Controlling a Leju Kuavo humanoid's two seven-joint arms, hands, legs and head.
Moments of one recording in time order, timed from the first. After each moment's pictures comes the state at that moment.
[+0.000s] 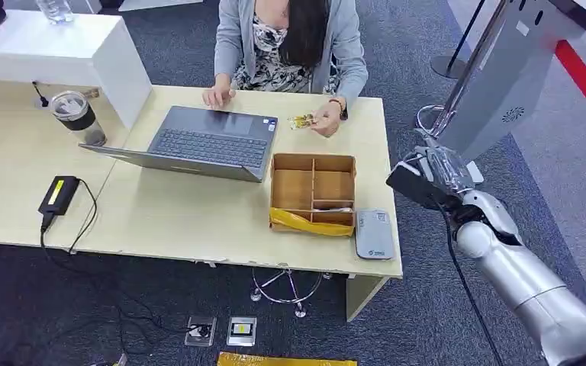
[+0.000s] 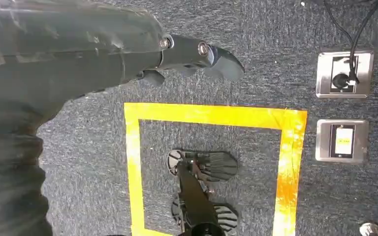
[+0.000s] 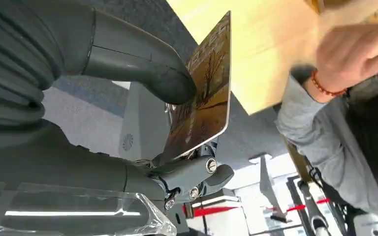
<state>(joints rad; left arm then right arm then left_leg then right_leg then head) -0.19 0.28 -1.21 -0.16 1.25 0.05 -0.21 -0.75 -0.46 0.59 -0.92 0.65 -0.17 -0.19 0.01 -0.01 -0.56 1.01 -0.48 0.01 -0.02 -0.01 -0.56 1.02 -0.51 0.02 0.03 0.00</state>
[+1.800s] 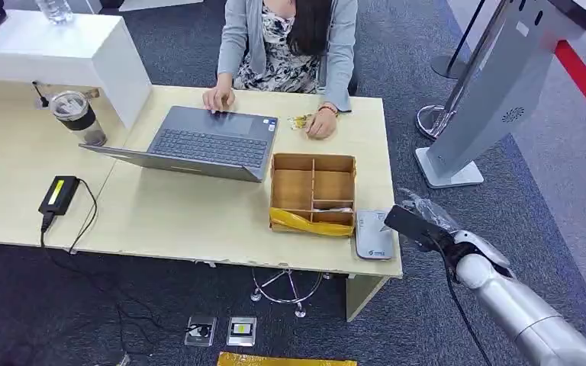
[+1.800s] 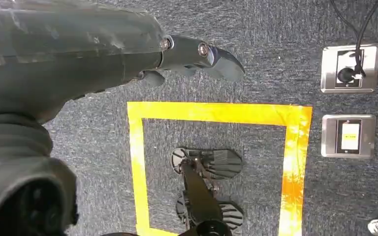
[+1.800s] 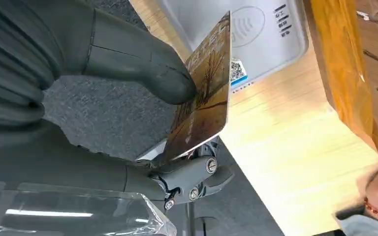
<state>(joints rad) -0.18 0.27 -1.21 -0.17 1.22 0.04 -0.20 -0.60 -0.48 0.63 -0.88 0.48 0.01 -0.19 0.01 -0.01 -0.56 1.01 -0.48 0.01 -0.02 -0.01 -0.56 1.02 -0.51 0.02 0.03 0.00</state>
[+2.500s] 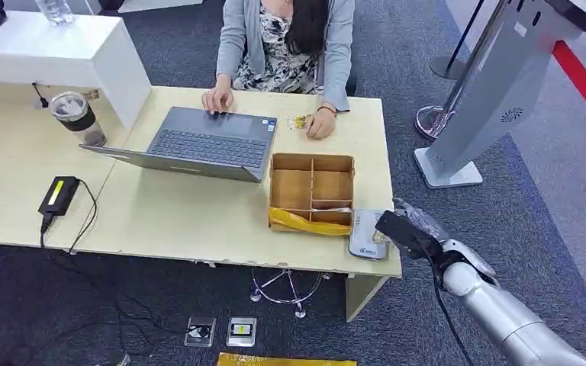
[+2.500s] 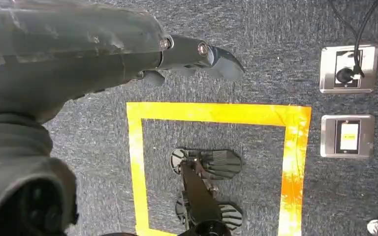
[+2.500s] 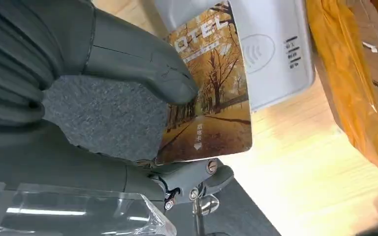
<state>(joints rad) -0.19 0.27 -1.21 -0.17 1.22 0.05 -0.20 -0.56 -0.43 0.63 -0.85 0.47 -0.01 -0.16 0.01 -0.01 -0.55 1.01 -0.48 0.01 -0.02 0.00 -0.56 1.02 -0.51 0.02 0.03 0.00</state>
